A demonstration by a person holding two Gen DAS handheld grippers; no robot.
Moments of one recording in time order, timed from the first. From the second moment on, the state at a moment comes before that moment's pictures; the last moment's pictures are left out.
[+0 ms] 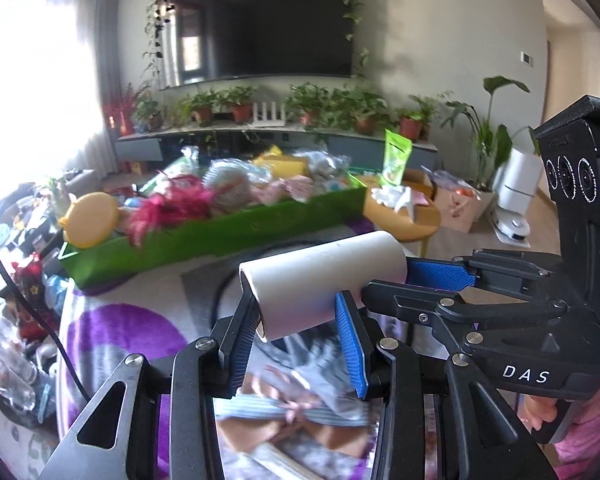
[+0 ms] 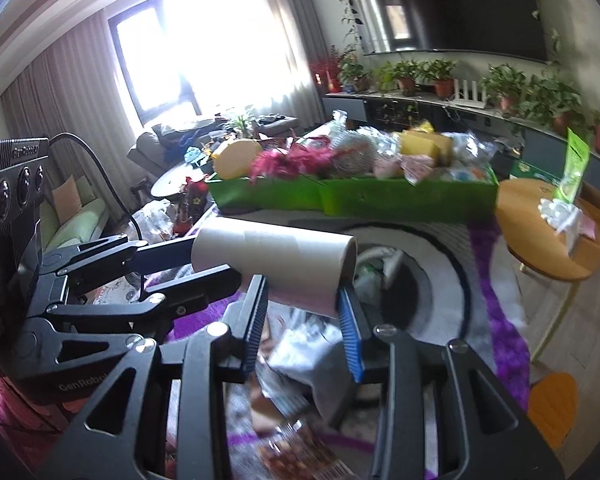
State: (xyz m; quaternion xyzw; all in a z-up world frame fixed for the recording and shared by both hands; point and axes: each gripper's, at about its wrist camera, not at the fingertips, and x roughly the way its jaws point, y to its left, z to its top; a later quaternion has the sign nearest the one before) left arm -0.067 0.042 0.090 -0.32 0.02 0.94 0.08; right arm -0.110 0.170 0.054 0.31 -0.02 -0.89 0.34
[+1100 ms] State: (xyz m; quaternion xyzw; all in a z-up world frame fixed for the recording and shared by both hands) left arm -0.167 -0.083 0.167 -0.27 0.02 0.96 0.05; right arm -0.223 0.041 0.147 0.28 0.00 -0.88 0.38
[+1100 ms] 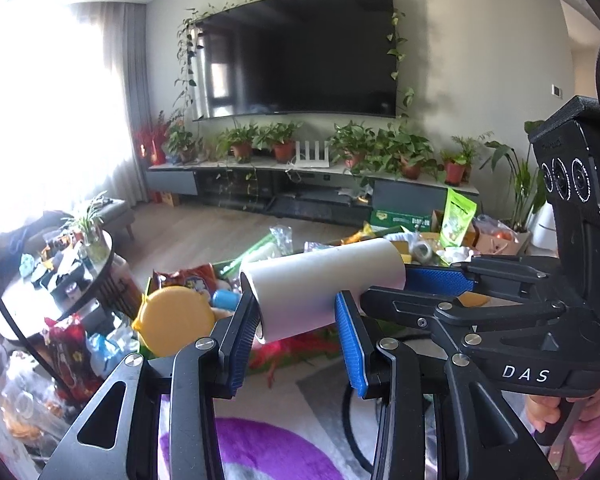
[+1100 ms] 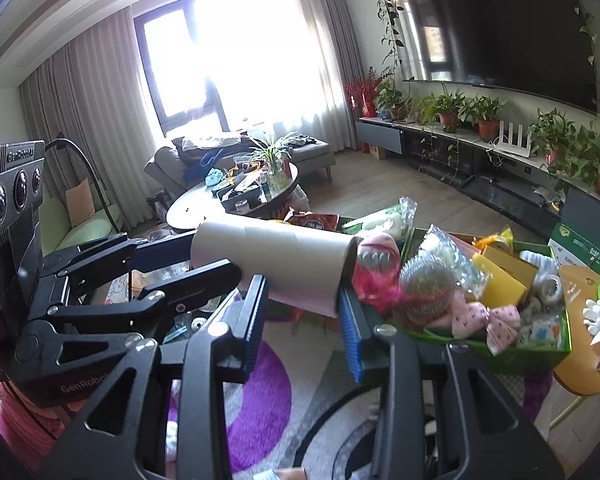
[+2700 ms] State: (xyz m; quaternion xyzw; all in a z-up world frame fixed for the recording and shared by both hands) left arm -0.348 -0.184 0.094 -0.36 -0.01 0.93 0.03; right arm -0.415 -0.064 0.076 0.38 -0.05 -0.84 0.39
